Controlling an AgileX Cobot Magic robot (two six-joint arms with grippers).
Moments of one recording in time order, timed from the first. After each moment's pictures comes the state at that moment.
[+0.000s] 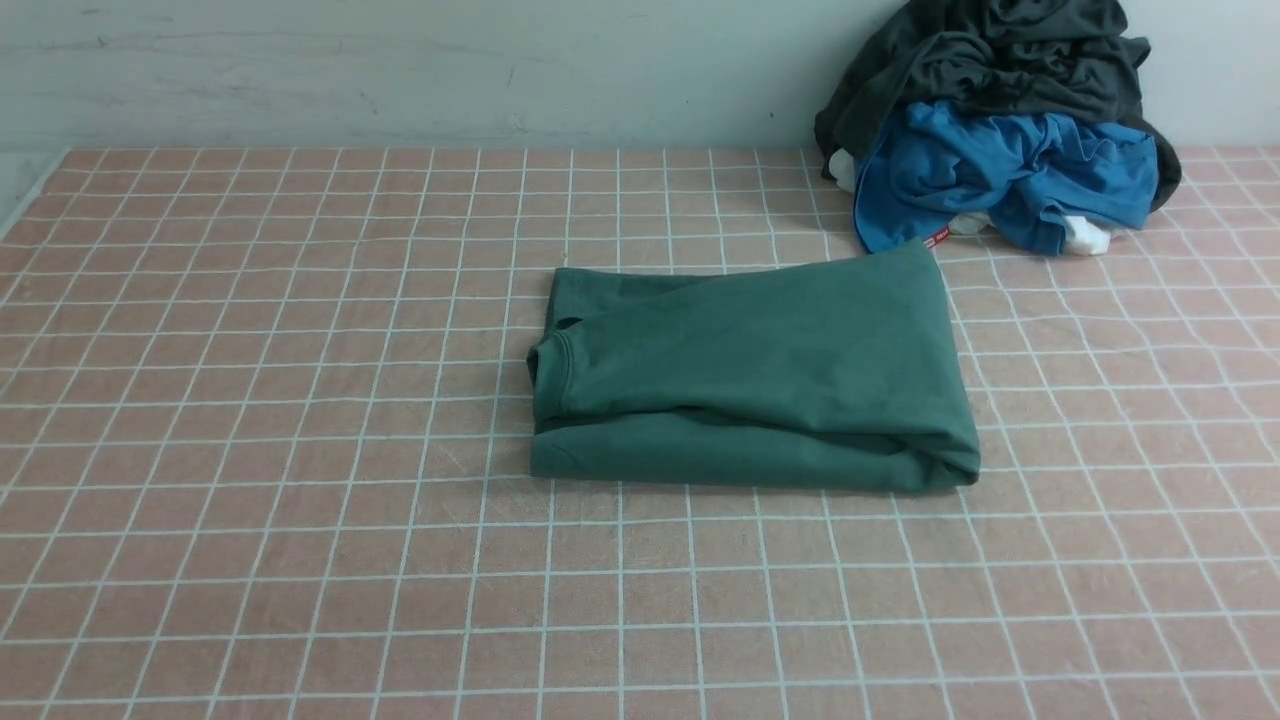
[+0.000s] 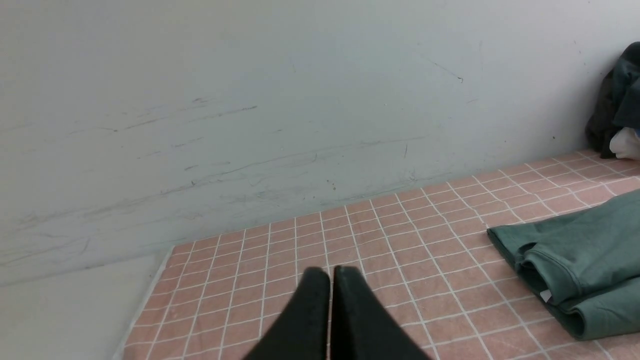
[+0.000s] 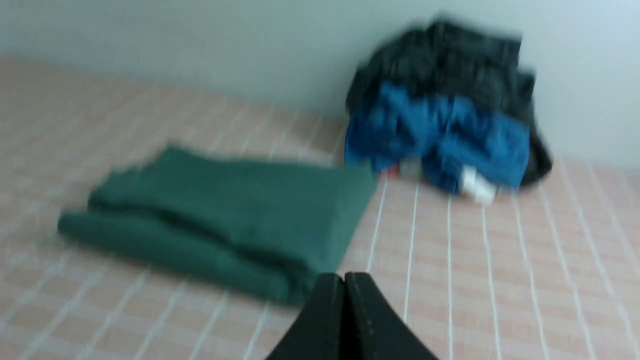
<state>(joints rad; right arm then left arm) 0.15 -0.01 -0.46 0.07 0.67 -0.08 -0.28 -0.01 -0.32 0.53 0.44 -0.27</state>
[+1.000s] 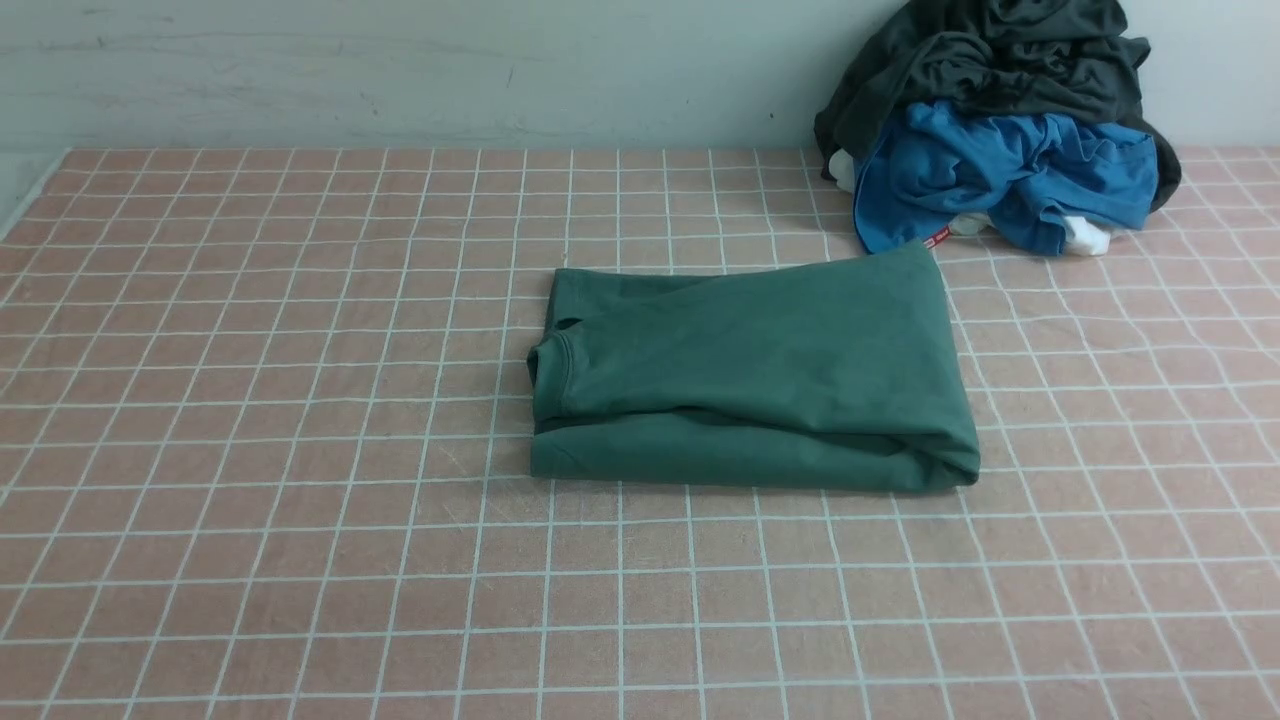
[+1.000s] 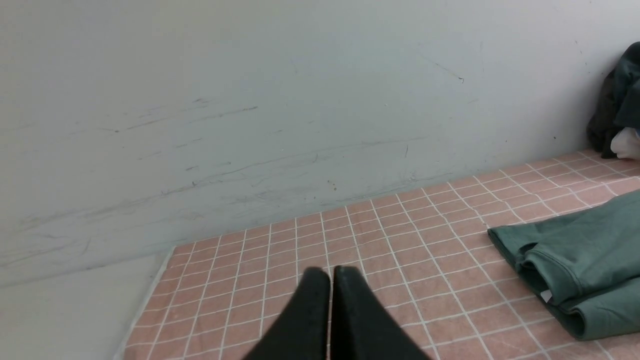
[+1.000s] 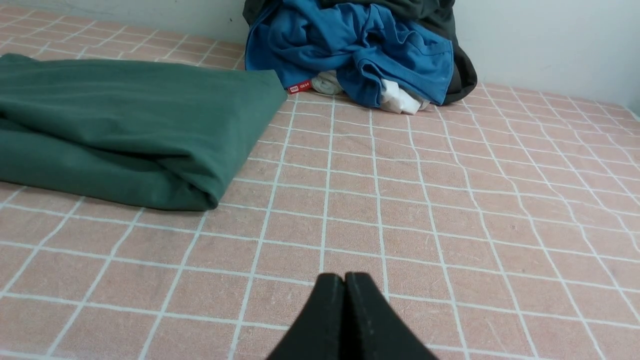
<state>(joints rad) 0.01 -0.01 0.02 -0.05 0.35 -0.04 -0.28 -0.01 -0.32 0.53 0.44 -0.27</state>
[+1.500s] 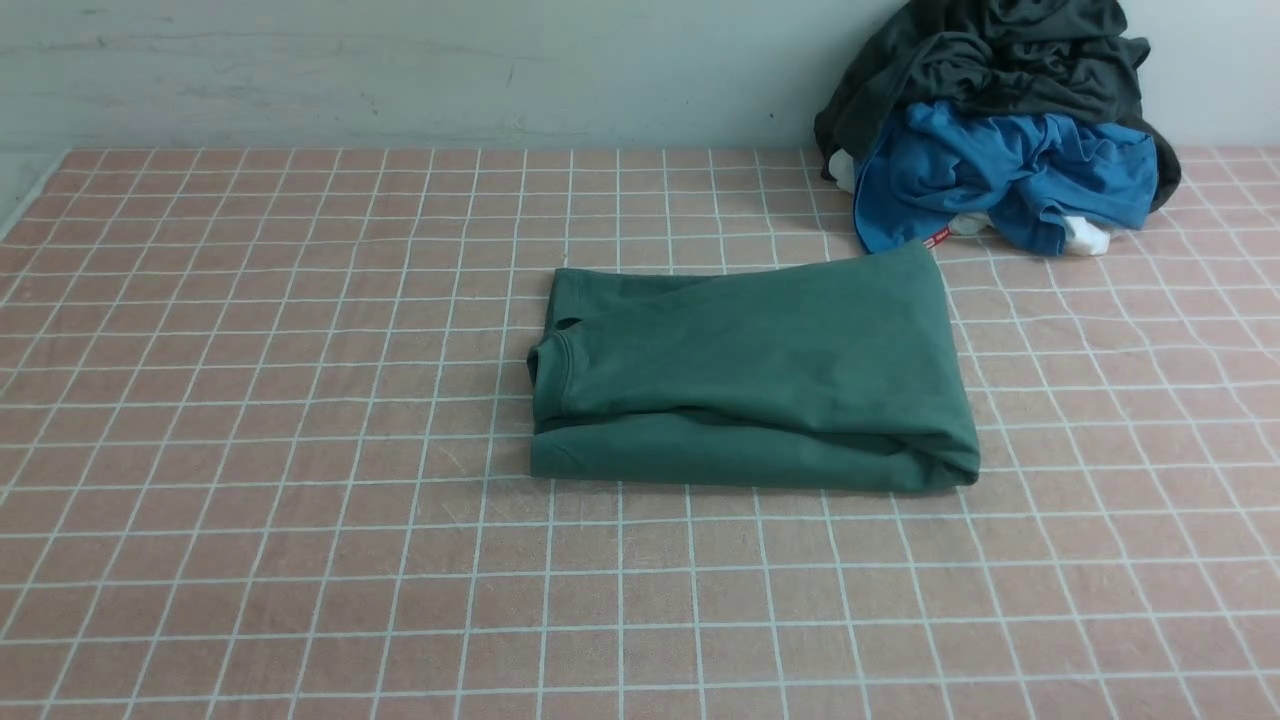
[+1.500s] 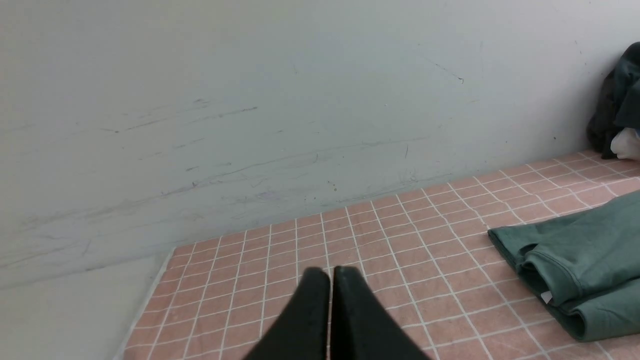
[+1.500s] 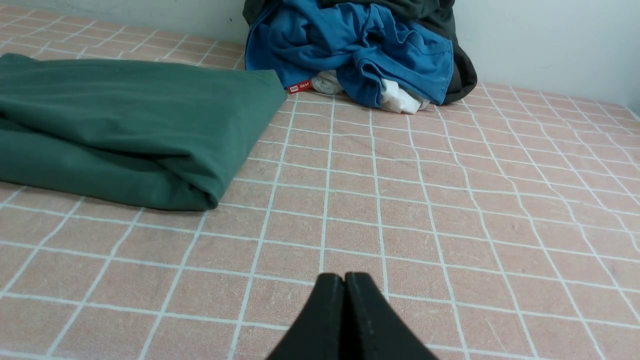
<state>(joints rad) 0.01 -0.01 0.02 -0.05 0.35 -0.04 -0.28 -0.01 -0.31 0.54 0.43 -0.27</state>
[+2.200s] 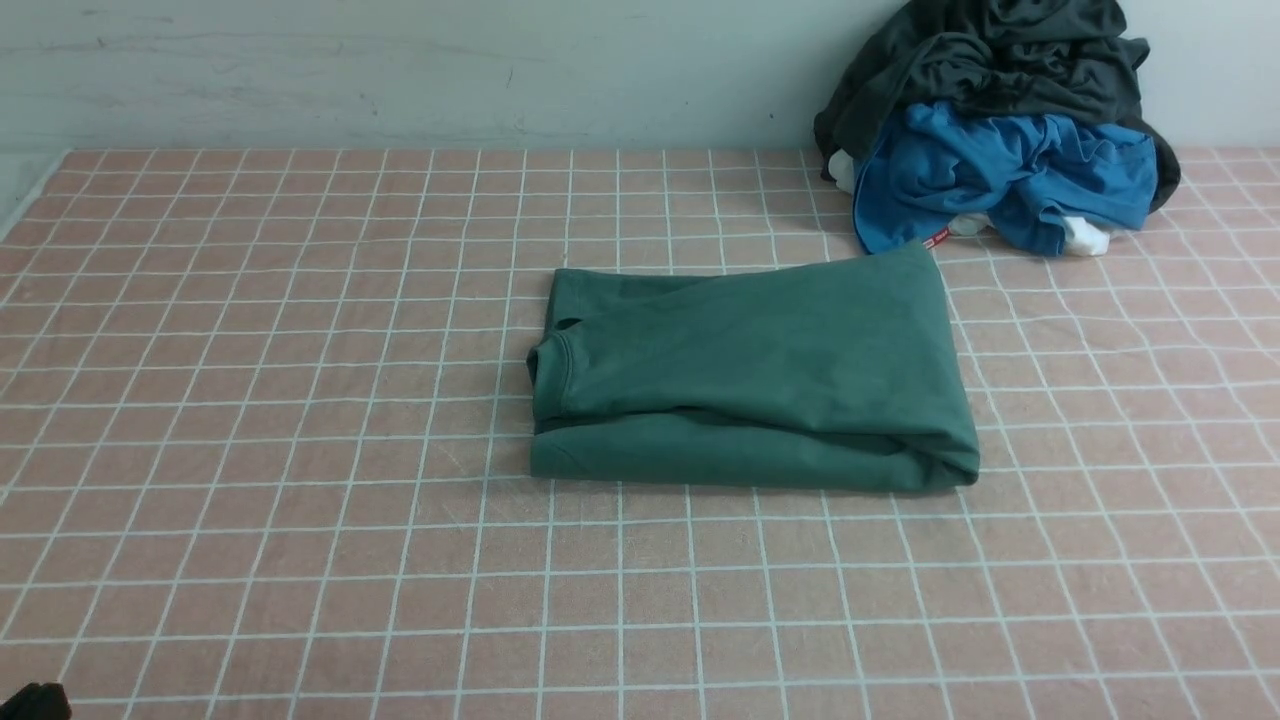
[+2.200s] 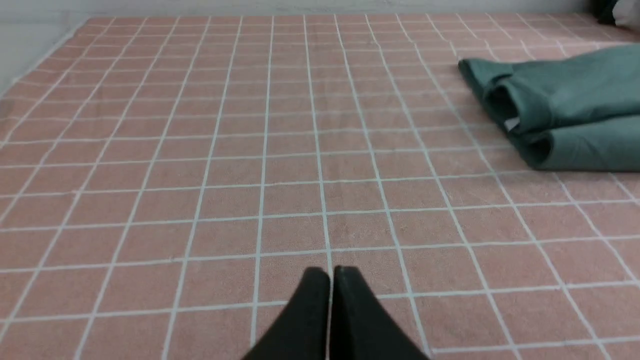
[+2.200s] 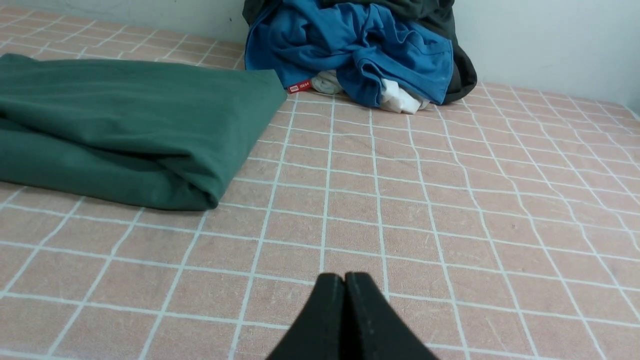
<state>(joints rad) 0.01 -0.01 0.02 -0.05 0.36 -0.03 -0.09 -0.01 0.02 0.09 0.34 -0.11</state>
